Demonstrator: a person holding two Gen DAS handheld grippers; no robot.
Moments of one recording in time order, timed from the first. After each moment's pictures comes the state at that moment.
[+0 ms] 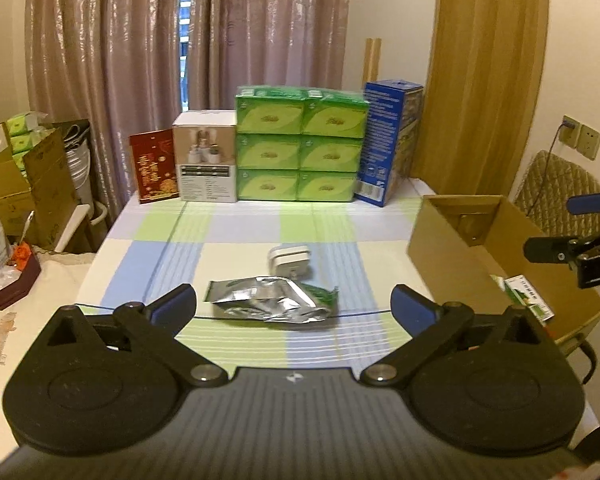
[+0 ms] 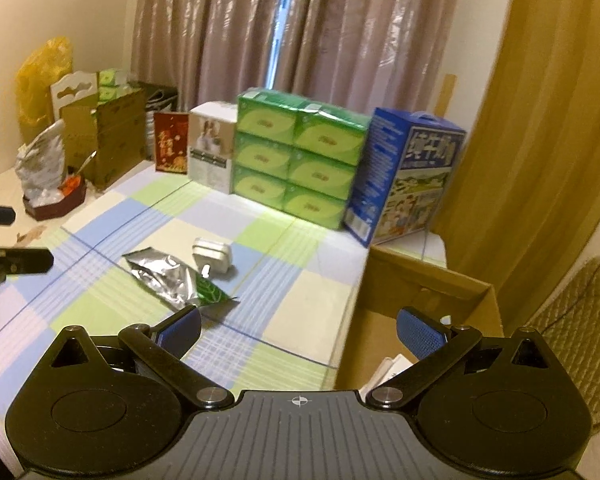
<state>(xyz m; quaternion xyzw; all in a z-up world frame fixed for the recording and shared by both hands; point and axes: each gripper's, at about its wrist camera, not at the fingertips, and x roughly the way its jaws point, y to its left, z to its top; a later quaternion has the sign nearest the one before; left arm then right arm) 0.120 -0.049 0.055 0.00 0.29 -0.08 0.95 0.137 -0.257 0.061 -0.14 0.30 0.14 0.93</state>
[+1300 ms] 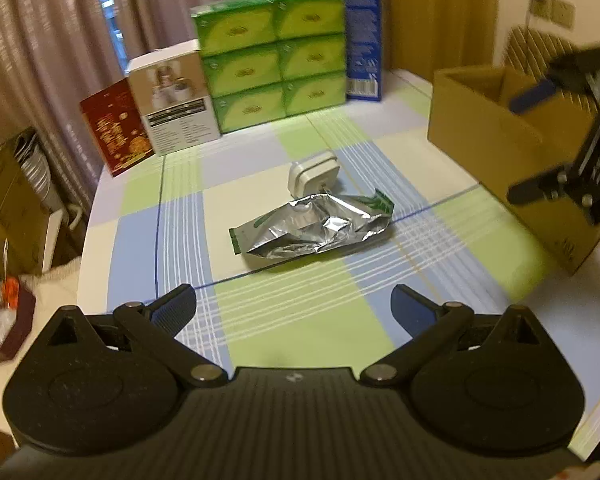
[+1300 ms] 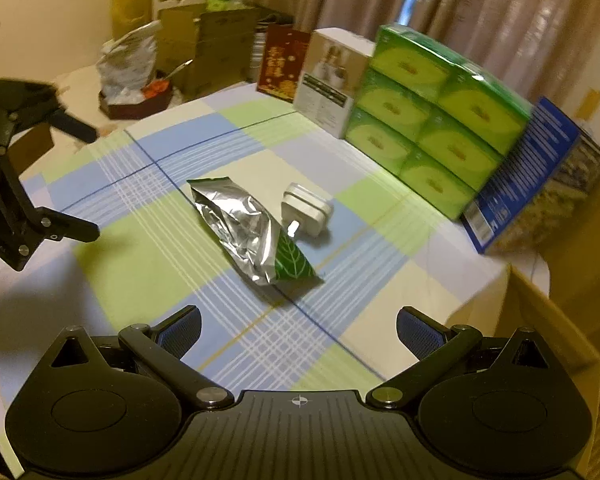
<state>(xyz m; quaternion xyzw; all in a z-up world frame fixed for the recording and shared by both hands) 0.189 -0.004 -0.025 0.15 0.37 -0.17 0.90 0.210 -0.181 -0.019 -0.25 0.37 0.28 0.85</state>
